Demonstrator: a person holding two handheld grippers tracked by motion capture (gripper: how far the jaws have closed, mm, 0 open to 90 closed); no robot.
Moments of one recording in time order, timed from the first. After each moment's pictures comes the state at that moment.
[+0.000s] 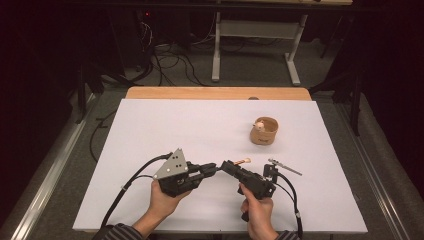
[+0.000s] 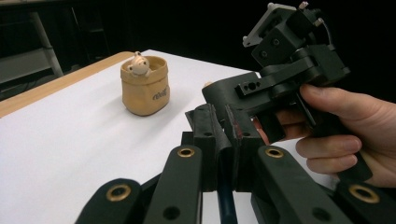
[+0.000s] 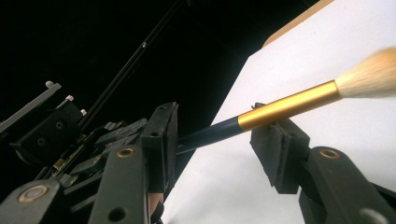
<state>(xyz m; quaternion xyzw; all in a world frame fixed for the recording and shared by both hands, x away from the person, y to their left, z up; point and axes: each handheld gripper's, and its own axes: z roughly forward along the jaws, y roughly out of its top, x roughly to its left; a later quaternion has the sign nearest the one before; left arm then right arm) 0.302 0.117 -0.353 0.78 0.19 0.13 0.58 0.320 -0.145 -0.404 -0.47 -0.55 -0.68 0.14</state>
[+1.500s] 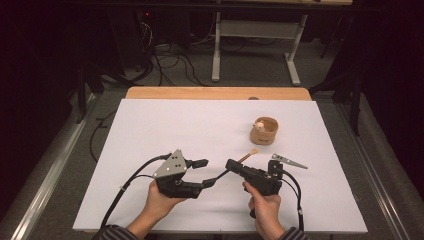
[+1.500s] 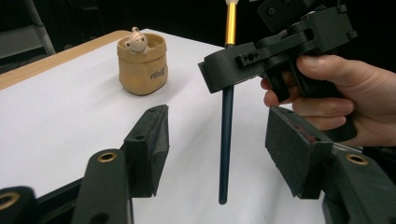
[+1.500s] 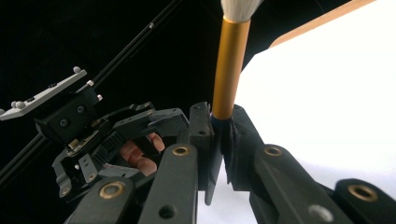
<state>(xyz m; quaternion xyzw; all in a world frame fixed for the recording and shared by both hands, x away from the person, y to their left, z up) 0.303 0.126 -0.356 0.79 0.21 0.12 0.56 0.326 -0.158 -0.391 -0.42 -0.60 -0.67 0.11</state>
